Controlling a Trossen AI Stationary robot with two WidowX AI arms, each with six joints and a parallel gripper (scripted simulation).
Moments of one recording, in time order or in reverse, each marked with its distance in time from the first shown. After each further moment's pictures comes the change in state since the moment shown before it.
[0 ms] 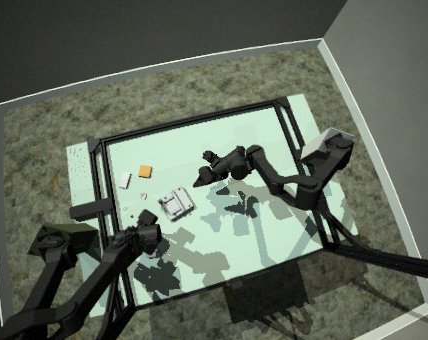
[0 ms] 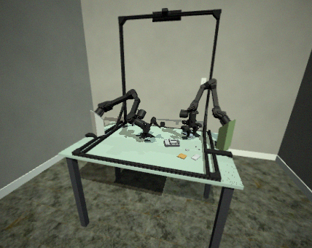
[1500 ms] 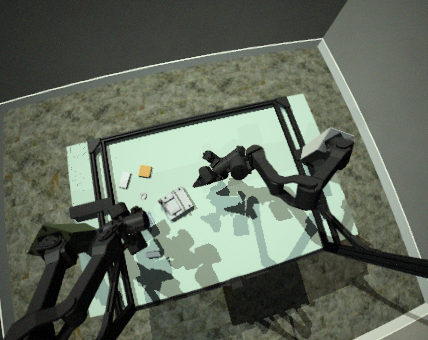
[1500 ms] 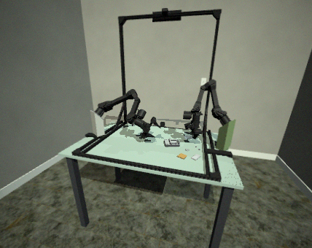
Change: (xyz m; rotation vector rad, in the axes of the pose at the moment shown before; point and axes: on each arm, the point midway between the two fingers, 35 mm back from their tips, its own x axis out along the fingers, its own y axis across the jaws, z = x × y) left arm 0.000 0.004 -0.041 -1.129 -0.031 -0.008; right arm 0.000 0.000 0.000 0.000 0.000 0.000
